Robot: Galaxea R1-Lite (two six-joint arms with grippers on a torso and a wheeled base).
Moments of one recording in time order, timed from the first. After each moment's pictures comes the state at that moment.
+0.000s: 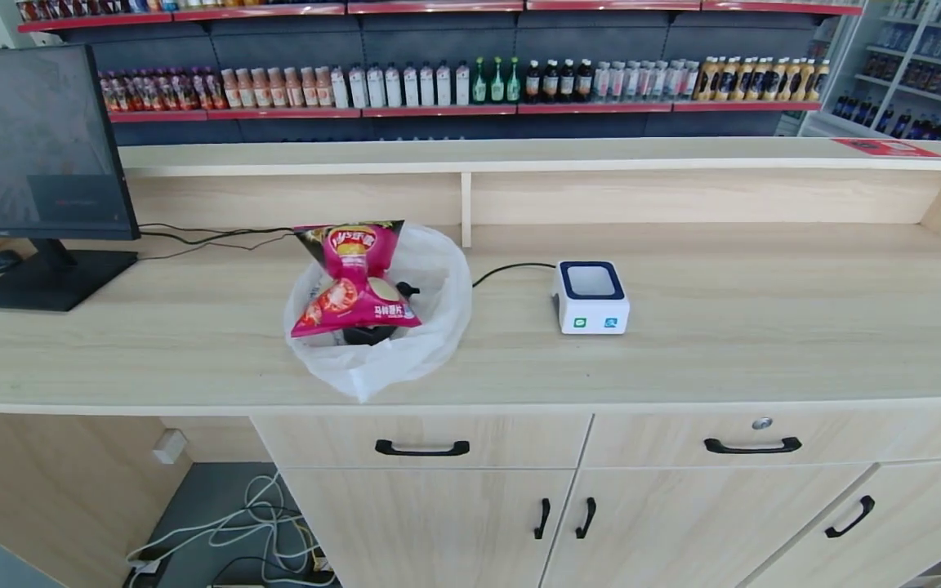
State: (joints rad) left arm 0.00 0.00 0.00 -0.01 0.04 0.00; right arm -0.06 0.08 0.00 0.00 0.02 -0.10
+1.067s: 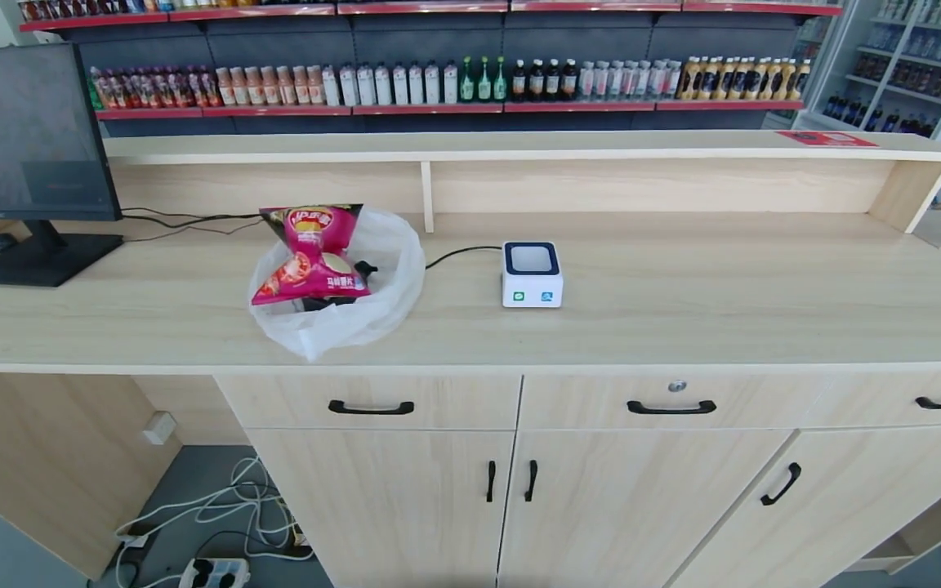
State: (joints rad) left arm 0.00 0.00 0.00 -0.01 0.05 -0.03; right arm -0.07 0.08 0.00 0.00 0.02 -0.09
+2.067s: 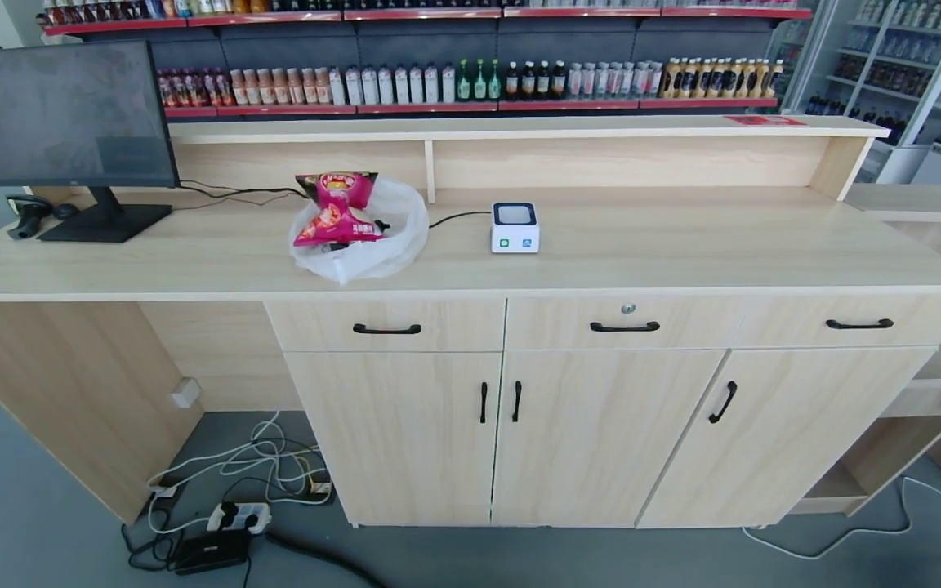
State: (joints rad) left arm 0.00 0.00 0.00 -0.01 0.05 -0.02; right arm -0.07 0.08 0.00 0.00 0.02 -0.08
